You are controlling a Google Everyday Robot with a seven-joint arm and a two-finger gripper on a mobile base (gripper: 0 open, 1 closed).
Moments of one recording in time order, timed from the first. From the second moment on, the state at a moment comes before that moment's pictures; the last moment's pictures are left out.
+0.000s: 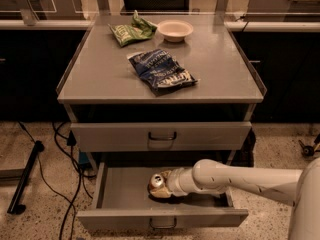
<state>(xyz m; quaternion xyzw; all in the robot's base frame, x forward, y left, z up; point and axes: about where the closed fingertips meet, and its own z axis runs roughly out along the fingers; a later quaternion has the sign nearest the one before) 0.534 0.002 0.411 -0.51 0.76 0.23 0.32</state>
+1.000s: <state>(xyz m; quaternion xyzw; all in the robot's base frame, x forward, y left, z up) 0.527 0.000 0.417 -0.52 0.75 0.25 0.32</state>
